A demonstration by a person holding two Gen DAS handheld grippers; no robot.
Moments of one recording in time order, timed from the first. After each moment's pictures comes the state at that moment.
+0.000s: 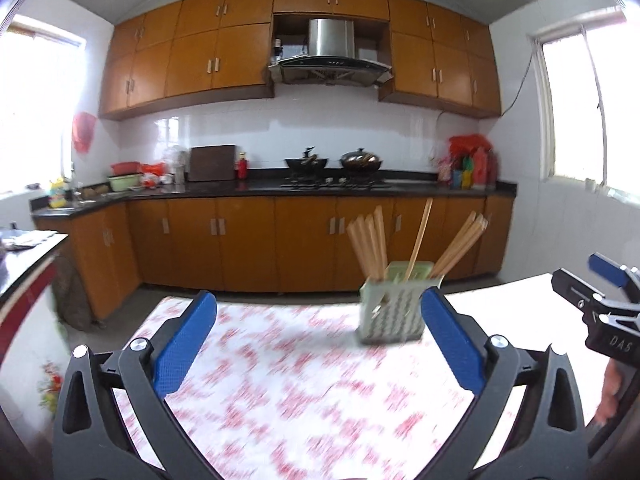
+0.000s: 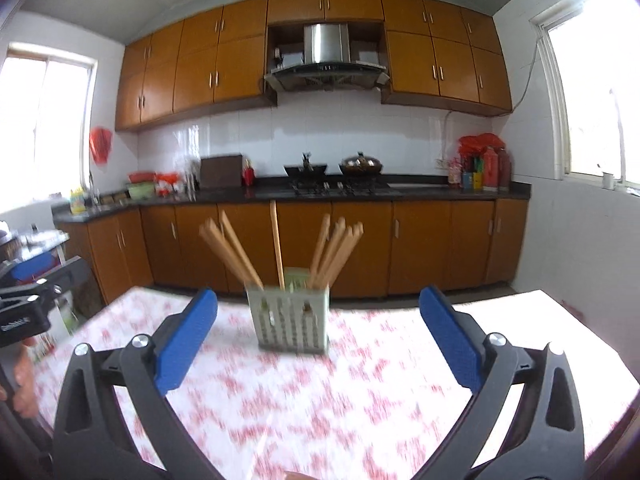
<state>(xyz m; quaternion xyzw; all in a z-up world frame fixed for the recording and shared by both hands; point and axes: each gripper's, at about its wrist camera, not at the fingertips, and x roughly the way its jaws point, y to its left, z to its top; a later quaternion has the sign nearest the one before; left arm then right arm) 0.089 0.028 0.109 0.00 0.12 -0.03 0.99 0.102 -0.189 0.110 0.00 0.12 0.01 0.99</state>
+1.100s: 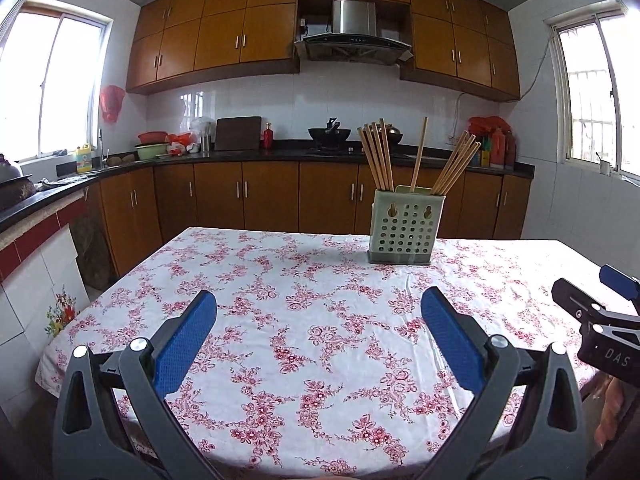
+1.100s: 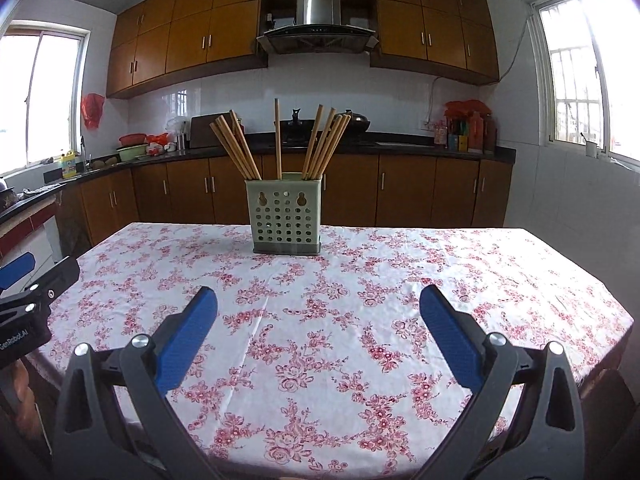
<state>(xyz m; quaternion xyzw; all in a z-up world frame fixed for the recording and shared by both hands) 0.014 0.021 0.010 -0.01 0.15 0.00 0.99 0.027 -0.190 0.012 0.00 0.17 -0.01 0.99</state>
